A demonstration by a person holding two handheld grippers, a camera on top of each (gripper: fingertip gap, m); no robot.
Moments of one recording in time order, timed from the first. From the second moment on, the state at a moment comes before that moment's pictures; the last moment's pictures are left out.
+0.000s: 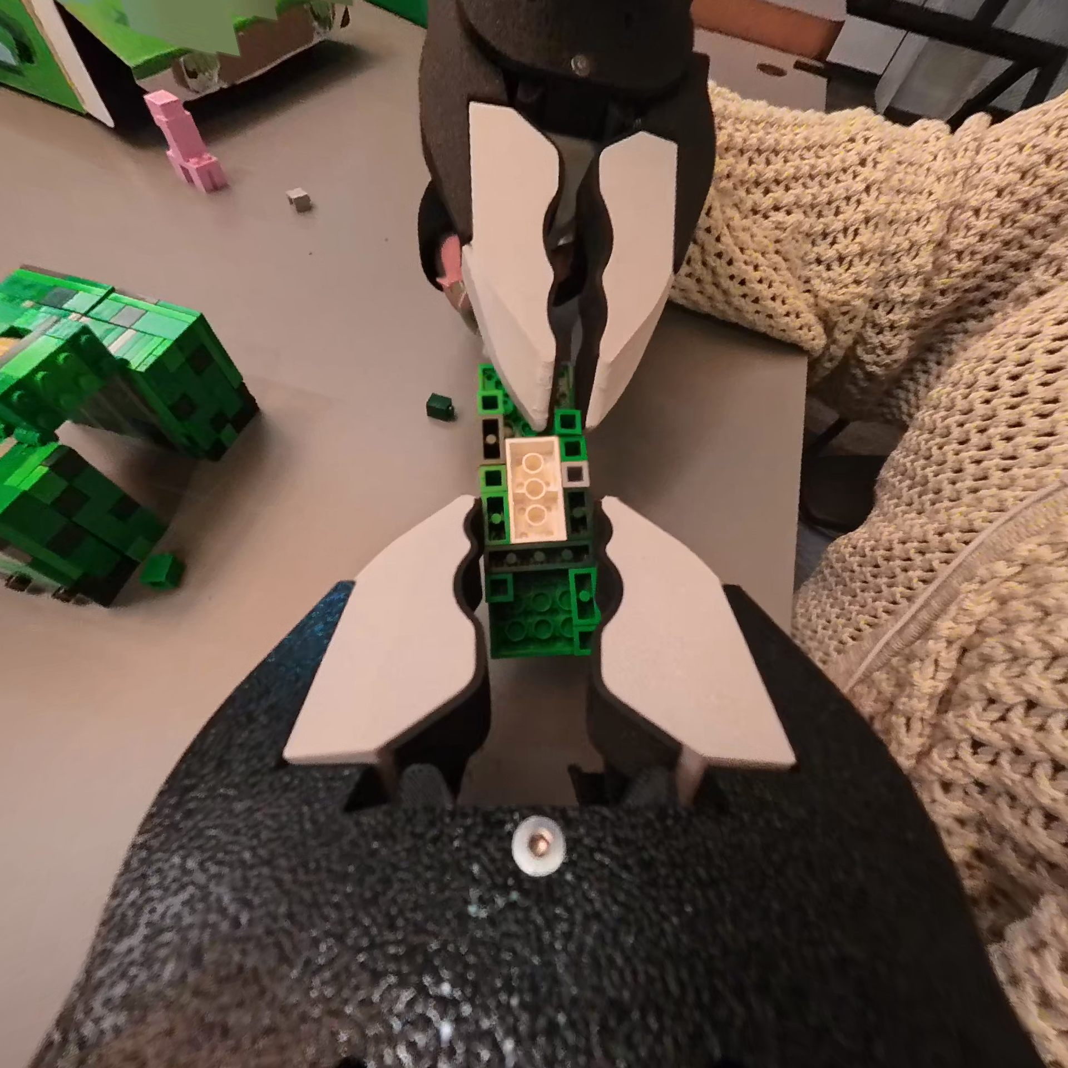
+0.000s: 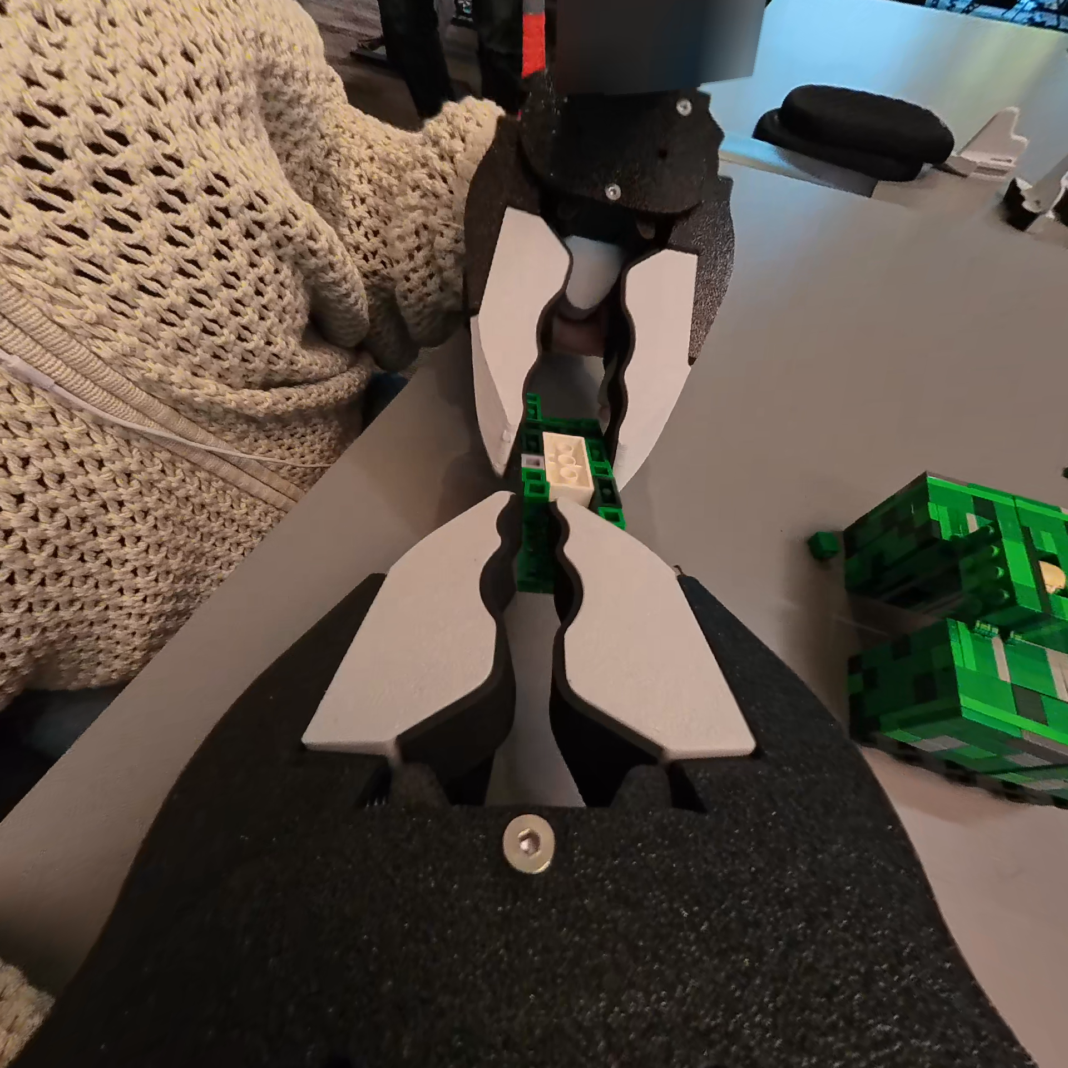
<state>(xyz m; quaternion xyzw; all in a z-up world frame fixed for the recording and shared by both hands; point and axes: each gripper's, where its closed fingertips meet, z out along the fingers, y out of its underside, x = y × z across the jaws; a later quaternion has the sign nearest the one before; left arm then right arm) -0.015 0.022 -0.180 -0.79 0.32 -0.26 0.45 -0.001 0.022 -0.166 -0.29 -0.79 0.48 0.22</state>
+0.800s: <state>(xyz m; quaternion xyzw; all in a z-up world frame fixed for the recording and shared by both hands) -0.056 0.041 -0.172 -0.84 0.18 -0.23 0.46 -0.033 0.046 -0.141 -0.13 -0.77 0.11 0.61</state>
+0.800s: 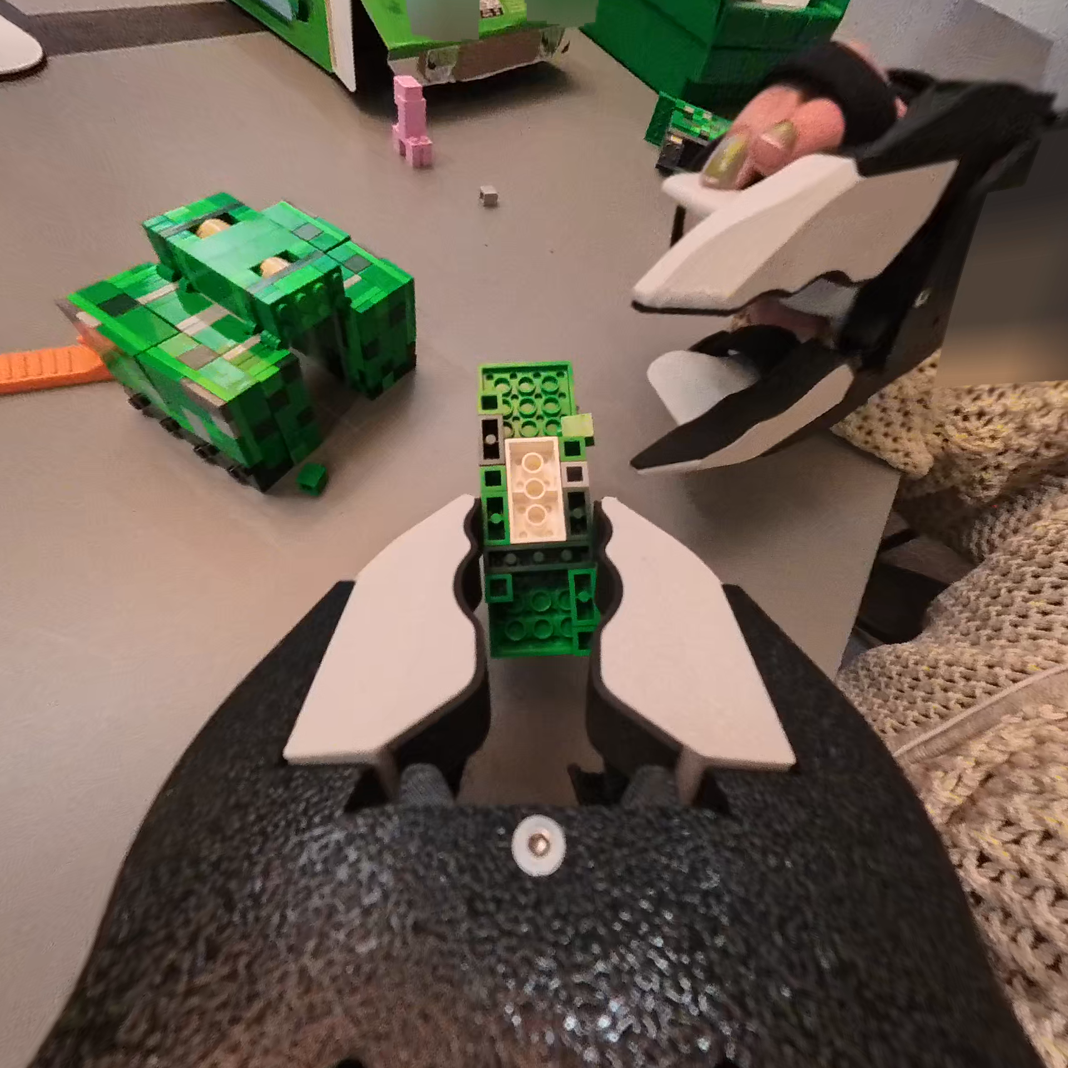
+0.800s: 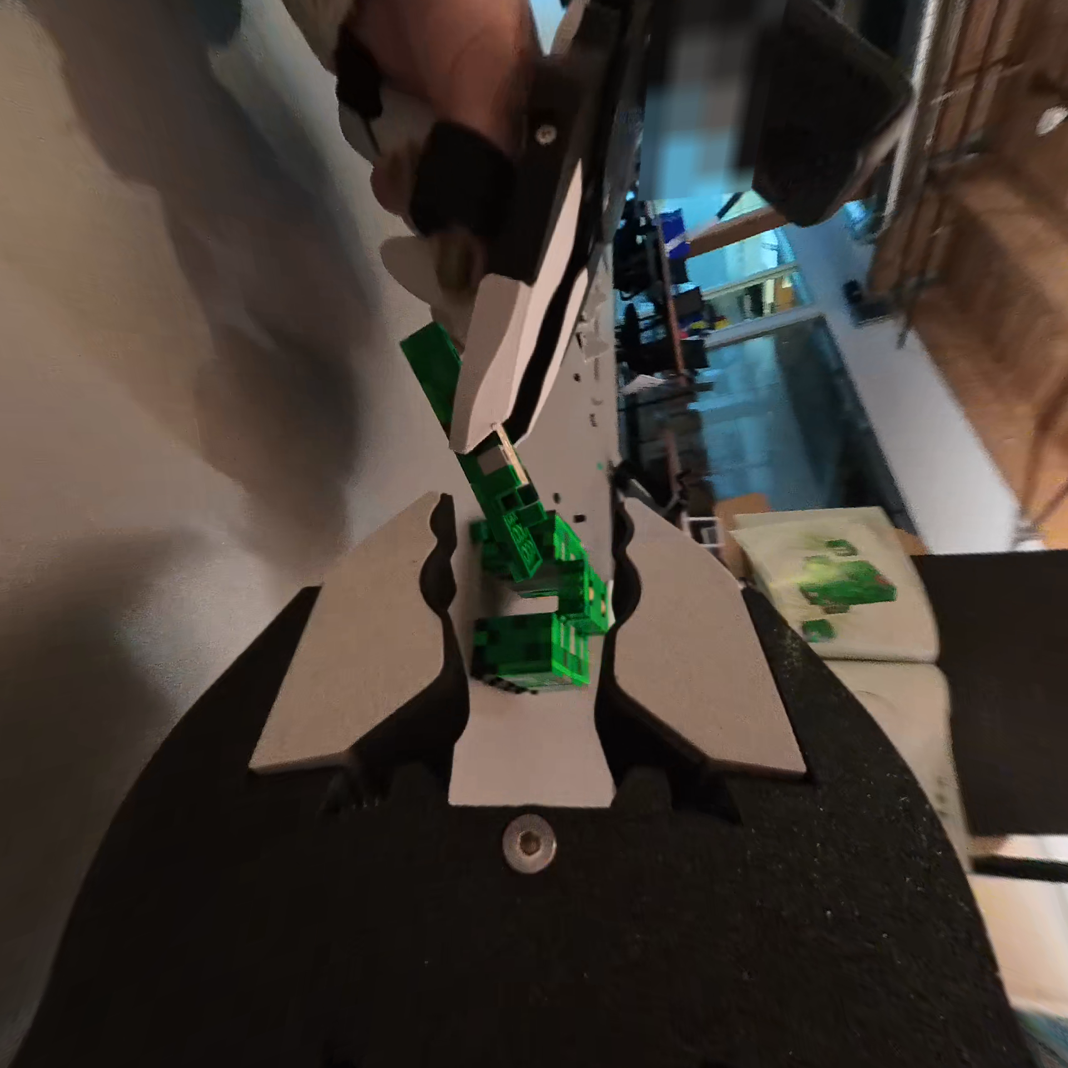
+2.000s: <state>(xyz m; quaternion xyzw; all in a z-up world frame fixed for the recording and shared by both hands) -0.070 0.027 -0.222 -0.88 0.29 -0.09 0.36 -0.002 0.021 -0.221 -0.32 -0.87 0.31 0.20</state>
